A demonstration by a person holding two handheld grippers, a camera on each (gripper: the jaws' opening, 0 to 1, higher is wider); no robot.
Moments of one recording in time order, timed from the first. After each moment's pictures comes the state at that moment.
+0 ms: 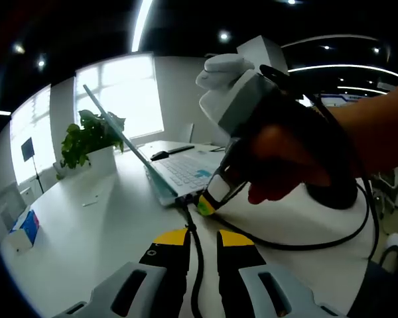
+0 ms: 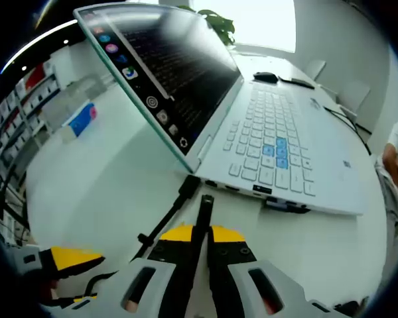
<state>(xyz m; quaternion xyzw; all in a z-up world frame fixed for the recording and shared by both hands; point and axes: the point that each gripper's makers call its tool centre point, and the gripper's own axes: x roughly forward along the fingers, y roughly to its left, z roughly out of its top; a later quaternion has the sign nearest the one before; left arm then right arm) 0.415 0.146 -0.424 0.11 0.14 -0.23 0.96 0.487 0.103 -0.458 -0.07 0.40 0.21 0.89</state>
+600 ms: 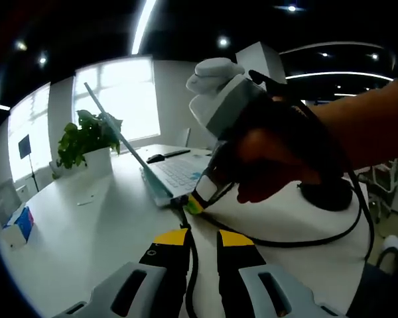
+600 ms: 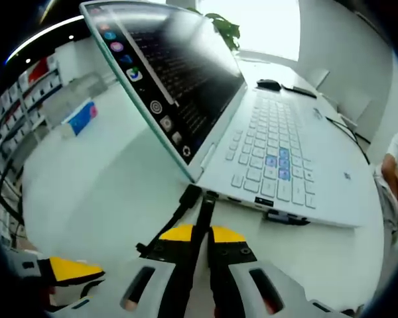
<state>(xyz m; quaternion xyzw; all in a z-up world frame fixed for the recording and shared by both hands) 0.412 0.143 -0.427 0.09 0.13 -0.24 0.96 0.493 0.106 -0.458 -0.08 0.39 0.21 0.89</state>
